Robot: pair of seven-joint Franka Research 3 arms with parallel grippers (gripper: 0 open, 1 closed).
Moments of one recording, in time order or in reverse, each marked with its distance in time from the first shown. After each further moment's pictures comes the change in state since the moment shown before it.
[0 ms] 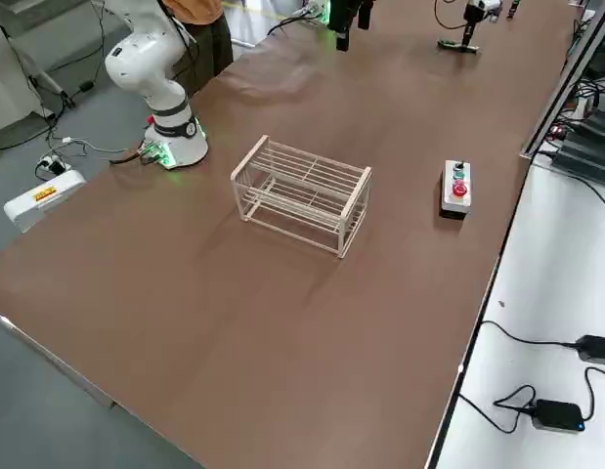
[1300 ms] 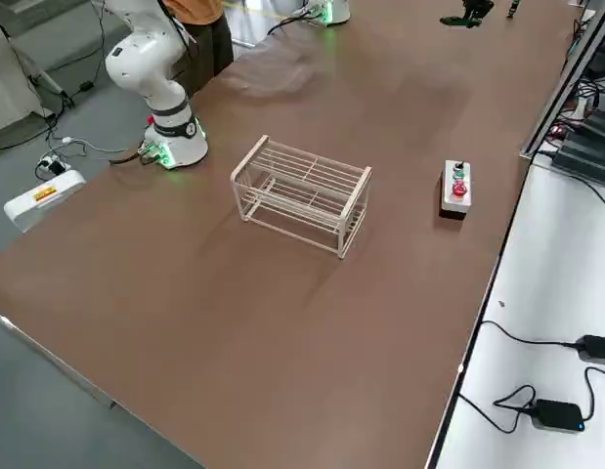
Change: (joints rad) left arm -0.125 -0.061 -0.225 0.422 -0.090 -0.596 -0.988; right arm 0.015 0.015 0.402 0.013 0.000 0.116 -0.120
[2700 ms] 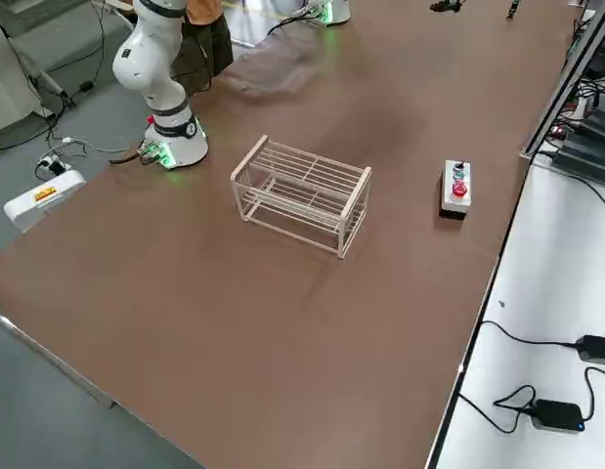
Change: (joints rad) left arm -0.169 -0.036 -0.101 0.182 -0.047 -0.006 -0.708; right arm 0.254 0.523 0.229 0.322 -0.255 0.269 -0.288
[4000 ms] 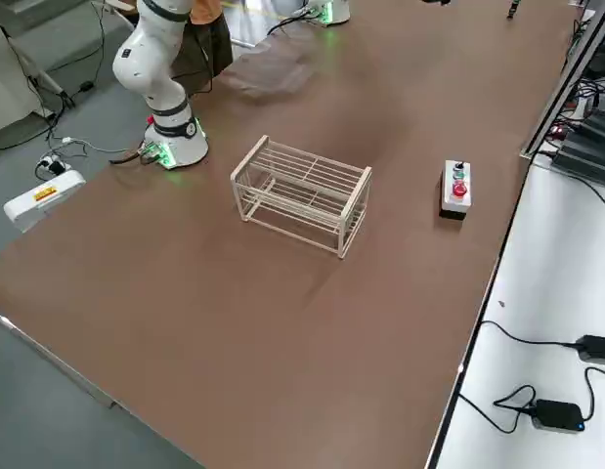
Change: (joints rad) left arm 0.003 -0.035 -0.039 0.001 0.000 -0.051 -0.031; right arm -0.001 0.059 -0.011 0.043 -0.035 0.013 0.027
